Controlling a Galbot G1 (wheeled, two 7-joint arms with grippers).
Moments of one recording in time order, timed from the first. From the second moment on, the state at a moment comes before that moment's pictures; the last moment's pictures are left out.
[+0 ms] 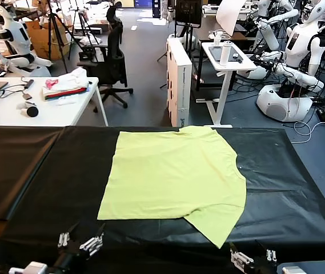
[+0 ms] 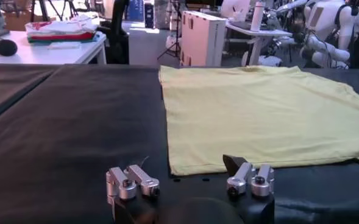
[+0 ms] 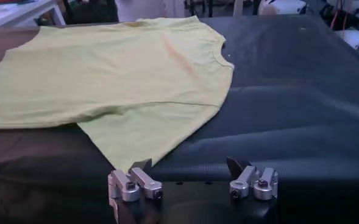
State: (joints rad) left arm 1.98 -1.20 -0.67 -2.34 -0.38 0.29 -0.03; right arm -1.93 1.04 0.62 2.39 0.65 -0.50 0.35
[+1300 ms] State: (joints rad) left arm 1.76 -1.27 -0.61 -2.15 -0.41 0.35 -0.06; right arm -1.71 1.12 0.44 2.28 0.58 -0.60 0.40
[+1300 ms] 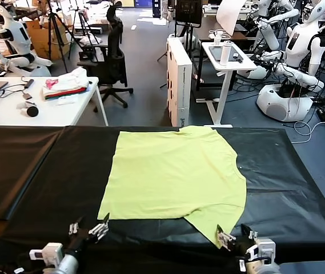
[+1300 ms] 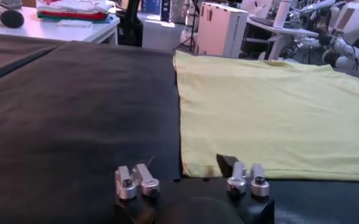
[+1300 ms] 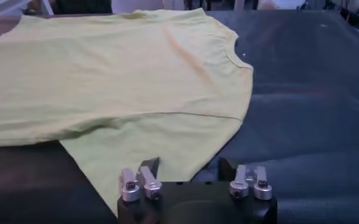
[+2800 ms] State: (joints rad) left arm 1.85 -1.31 -0.65 -2.31 -0.46 0.37 -0.09; right arm -1.65 1.08 0.51 2.35 0.64 -0.64 0.37
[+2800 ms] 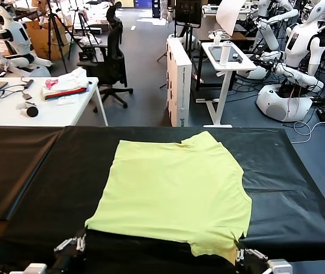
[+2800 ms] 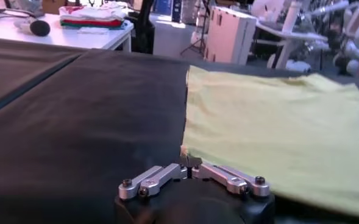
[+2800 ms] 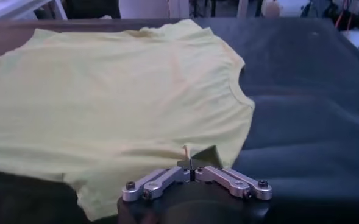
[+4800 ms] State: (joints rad) left arm 1.54 -1.37 -0.58 -2.08 -0.37 0.35 -0.08; right arm -1.53 0.88 0.61 2.19 0.66 -0.61 0.17
